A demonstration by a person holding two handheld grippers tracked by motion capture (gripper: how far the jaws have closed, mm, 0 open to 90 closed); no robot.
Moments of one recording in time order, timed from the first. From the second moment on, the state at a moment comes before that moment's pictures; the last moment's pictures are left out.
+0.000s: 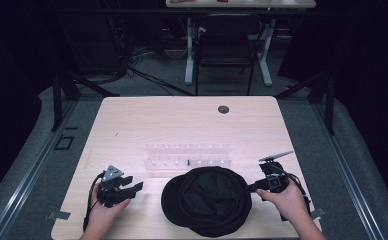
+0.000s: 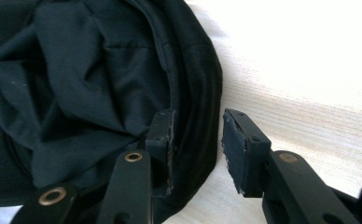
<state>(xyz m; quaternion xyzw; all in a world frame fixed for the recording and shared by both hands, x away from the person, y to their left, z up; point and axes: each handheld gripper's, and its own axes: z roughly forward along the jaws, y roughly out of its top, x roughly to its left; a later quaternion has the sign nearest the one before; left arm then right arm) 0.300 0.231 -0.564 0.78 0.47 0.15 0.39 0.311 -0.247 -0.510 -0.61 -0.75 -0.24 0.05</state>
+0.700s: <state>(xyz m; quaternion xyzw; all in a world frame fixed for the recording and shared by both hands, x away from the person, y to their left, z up) 0.300 0.229 -0.566 0.77 0.48 0.14 0.39 0.334 -0.247 -0.522 -0.61 -0.75 -0.23 0.10</state>
